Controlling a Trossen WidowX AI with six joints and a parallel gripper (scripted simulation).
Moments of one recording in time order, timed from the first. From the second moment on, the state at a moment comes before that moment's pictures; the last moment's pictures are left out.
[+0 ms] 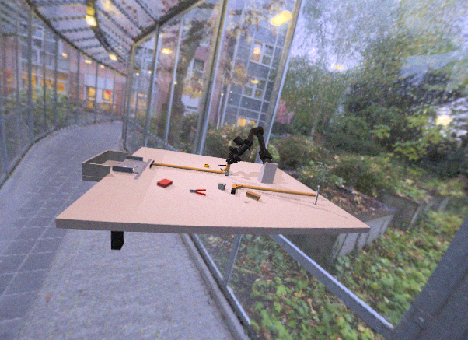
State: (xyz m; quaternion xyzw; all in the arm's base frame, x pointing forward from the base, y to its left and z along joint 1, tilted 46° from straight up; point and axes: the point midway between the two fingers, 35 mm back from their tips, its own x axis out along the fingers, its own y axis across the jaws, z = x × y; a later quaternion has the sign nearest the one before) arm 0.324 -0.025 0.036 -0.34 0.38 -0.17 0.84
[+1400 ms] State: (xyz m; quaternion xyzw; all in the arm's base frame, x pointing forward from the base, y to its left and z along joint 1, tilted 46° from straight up) arm 0.296 0.056 0.108 -0.39 0.29 -0.13 0.87
